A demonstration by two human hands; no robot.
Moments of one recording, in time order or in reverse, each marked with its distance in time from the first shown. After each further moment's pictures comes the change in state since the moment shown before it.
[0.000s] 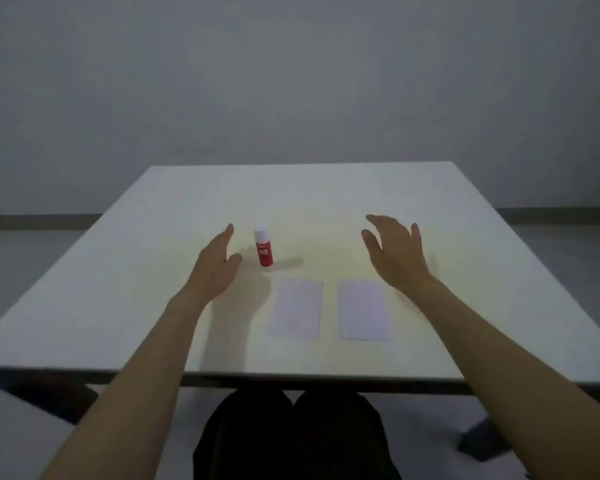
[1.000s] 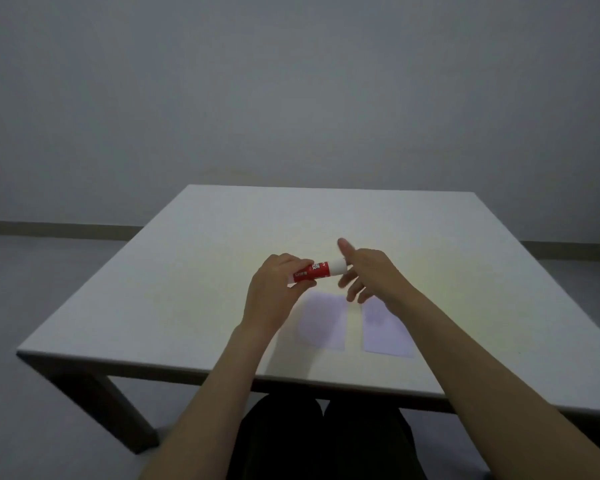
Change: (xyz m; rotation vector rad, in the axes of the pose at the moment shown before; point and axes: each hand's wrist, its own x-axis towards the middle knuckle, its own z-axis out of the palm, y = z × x) left_hand -0.062 0.056 0.009 0.004 0.276 0.390; right_hand -0.019 -0.085 -0.008 0.742 -0.376 0.222
